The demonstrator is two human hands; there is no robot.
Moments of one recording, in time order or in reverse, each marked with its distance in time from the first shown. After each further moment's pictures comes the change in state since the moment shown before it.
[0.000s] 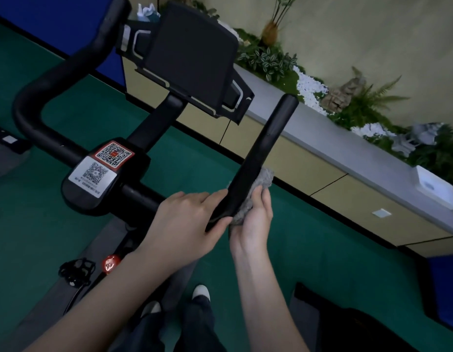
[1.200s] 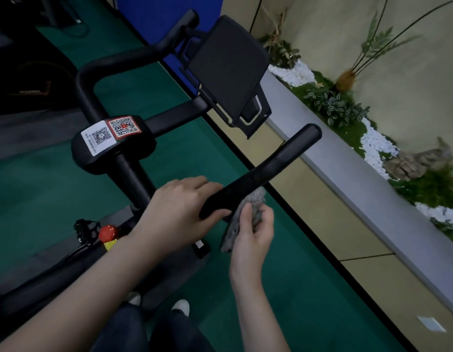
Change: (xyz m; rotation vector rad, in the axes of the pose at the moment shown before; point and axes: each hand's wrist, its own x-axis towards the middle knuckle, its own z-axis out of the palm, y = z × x) left_hand 0.028 0.044 0.024 0.070 0.155 -0.332; right_hand 0.039 -0.036 -0.043 -0.656 -0.389 -0.277
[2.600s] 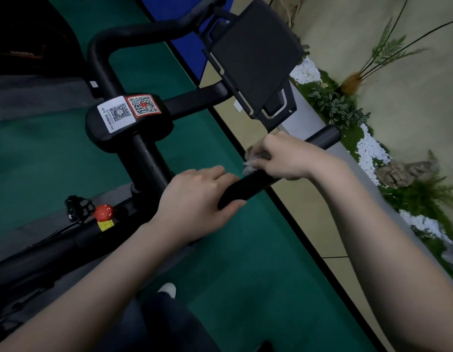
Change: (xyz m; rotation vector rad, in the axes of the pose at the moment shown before) left_hand -0.003 -0.006 0.010 -0.009 0.051 -0.050; right_hand 0.115 -0.128 0.051 -1.652 -1.093 -0.473
